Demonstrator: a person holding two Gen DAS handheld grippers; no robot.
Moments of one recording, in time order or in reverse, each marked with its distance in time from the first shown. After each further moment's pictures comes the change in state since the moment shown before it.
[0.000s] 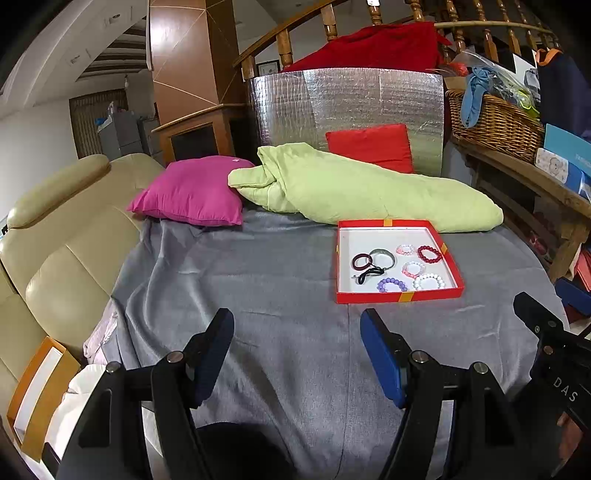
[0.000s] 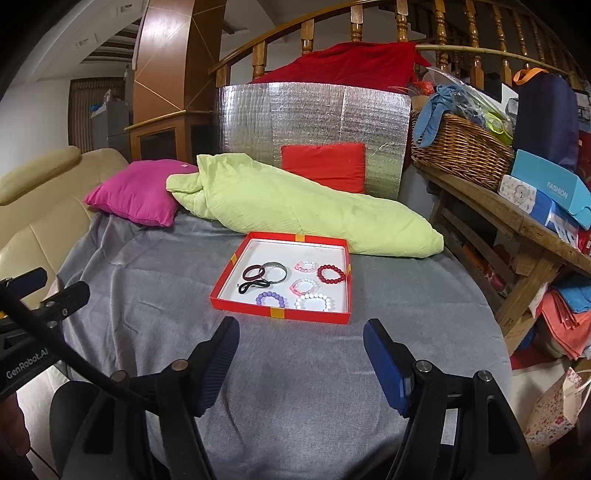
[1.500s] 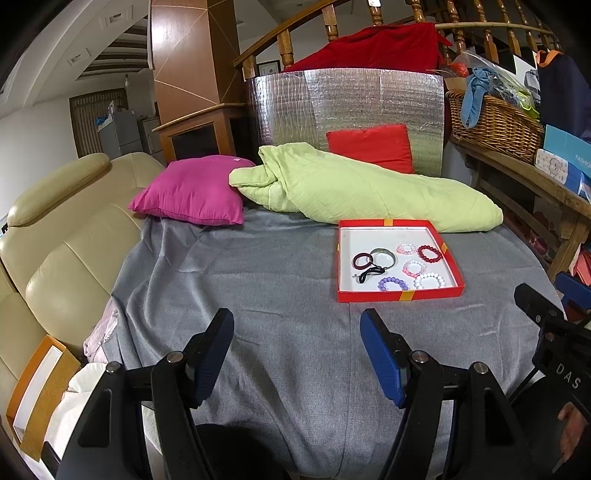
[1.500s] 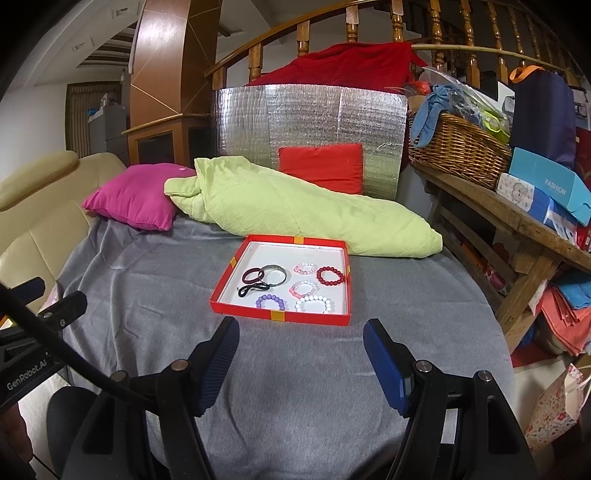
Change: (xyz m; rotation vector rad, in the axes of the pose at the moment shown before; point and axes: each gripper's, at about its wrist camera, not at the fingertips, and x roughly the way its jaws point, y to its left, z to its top) left arm -0.002 0.002 -0.004 -0.005 -0.002 0.002; right arm -0.001 0.000 0.005 0.012 -0.012 -0.009
